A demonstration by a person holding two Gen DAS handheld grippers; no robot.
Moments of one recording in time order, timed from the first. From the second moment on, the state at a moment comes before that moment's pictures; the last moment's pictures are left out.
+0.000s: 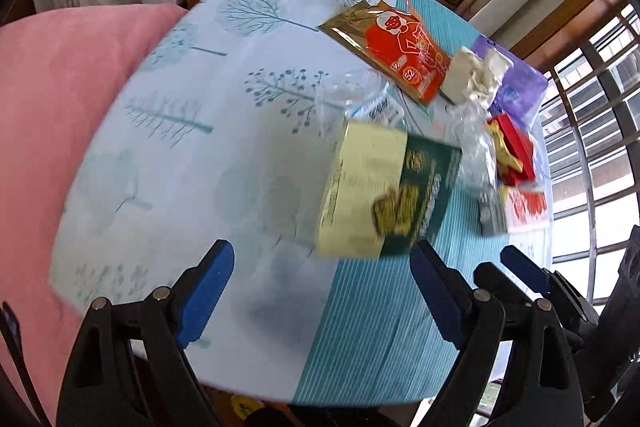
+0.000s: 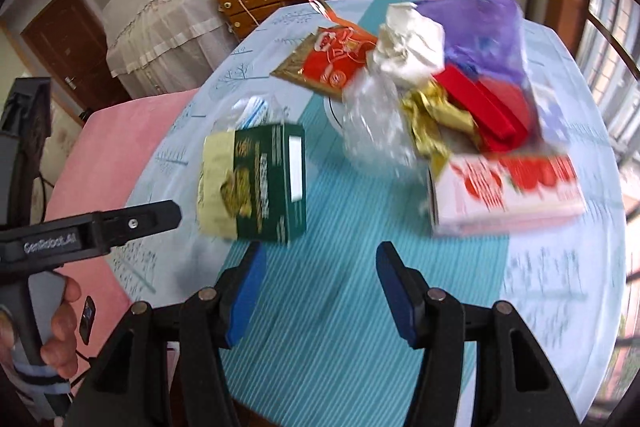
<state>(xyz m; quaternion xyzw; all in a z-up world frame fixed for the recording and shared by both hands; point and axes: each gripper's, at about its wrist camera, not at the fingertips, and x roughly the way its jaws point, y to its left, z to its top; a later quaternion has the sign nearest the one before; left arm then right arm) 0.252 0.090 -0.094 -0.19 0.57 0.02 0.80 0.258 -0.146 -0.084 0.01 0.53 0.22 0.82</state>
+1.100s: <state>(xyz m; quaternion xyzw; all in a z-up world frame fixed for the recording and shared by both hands) 0.312 0.005 -0.098 -0.15 0.57 -0.18 0.79 0.286 -0.156 -0.123 -0.01 0.56 0.25 0.79</state>
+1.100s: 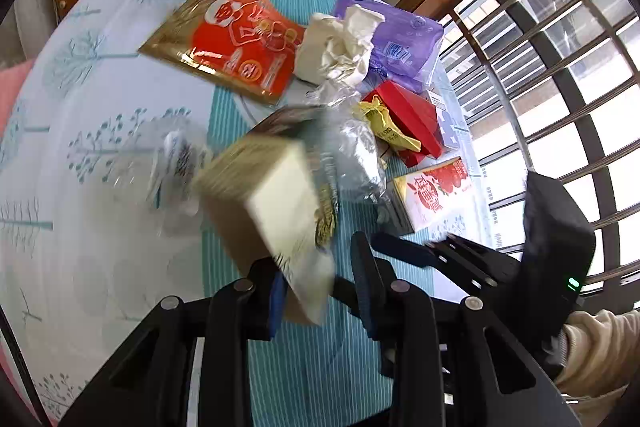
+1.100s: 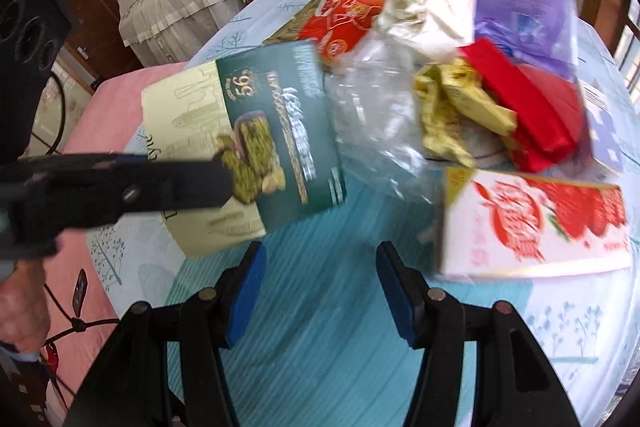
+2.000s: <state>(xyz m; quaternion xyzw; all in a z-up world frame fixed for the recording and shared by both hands) 0.307 -0.040 -0.086 -0.06 0.57 -0.13 0.81 0.316 -0.250 -0.078 -0.14 0.51 0.26 0.81</state>
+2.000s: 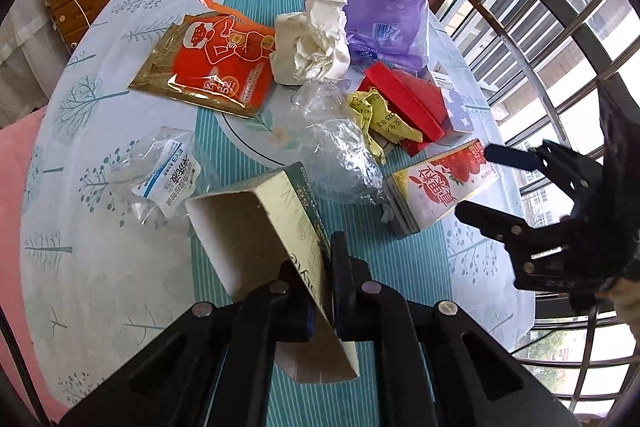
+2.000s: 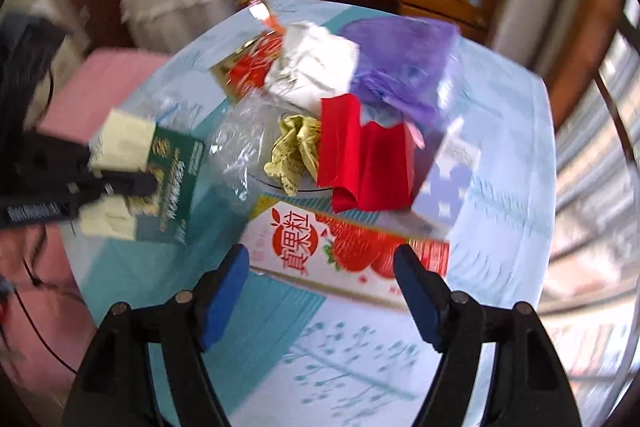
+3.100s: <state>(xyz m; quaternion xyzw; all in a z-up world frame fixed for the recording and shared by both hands) 0.184 -0.001 -0.048 -0.05 0.54 -0.14 0.83 0.219 -0.219 -0.054 -0.05 0.55 0.25 0.79</state>
